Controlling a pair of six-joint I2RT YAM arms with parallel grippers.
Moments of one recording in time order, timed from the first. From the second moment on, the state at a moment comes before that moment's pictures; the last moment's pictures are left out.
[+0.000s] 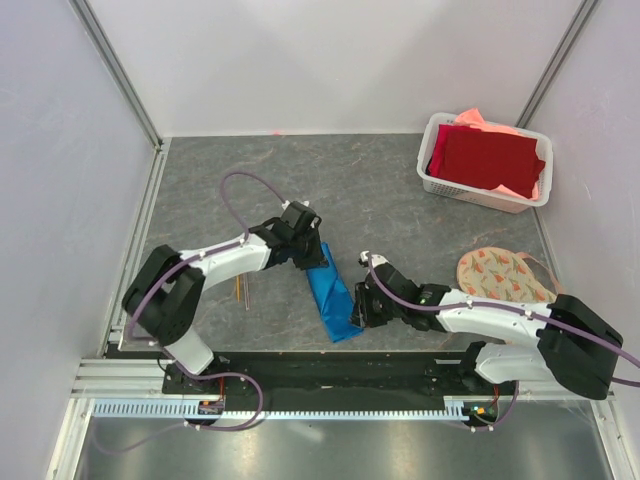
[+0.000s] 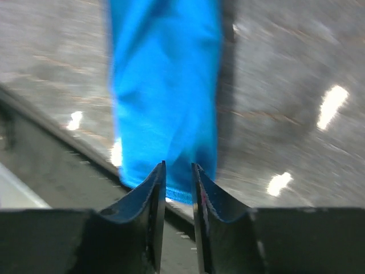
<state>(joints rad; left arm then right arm) -0.67 1.62 0.95 -0.24 0.10 -0.82 0.97 1.24 0.56 -0.16 -0.05 0.76</state>
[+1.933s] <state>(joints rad) -0.18 1.40 0.88 -0.68 0.03 -0.61 0.91 1.97 1.25 -0.35 0.59 0.87</state>
